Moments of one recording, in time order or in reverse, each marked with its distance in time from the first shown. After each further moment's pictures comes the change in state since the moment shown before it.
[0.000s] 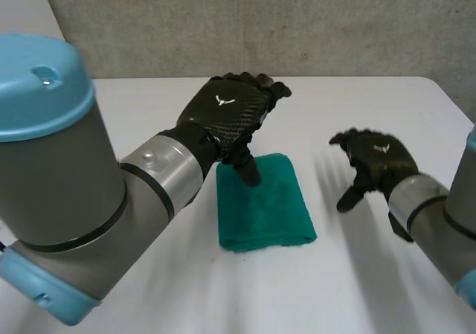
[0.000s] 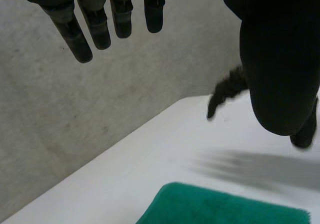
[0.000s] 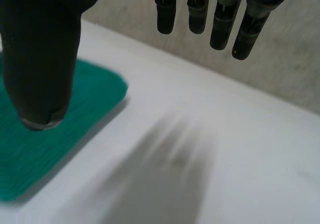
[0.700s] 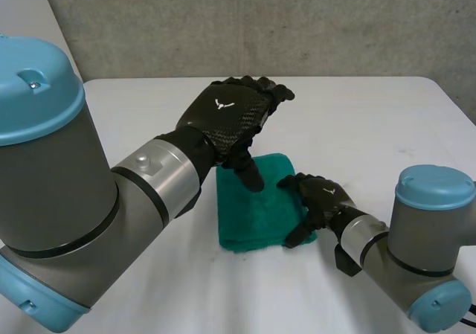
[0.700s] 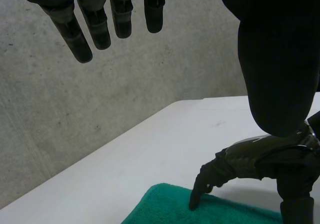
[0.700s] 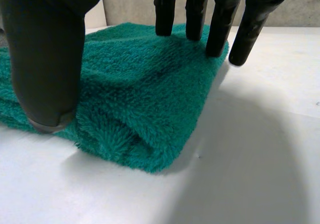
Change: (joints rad) left arm 0.009 0.018 -0.029 0.000 0.027 -0.050; right arm 0.090 0.264 0.019 -0.203 -0.154 0.272; left_hand 0.000 0.000 0.000 0.000 0.000; right_hand 0.066 0.094 0.097 0.079 0.079
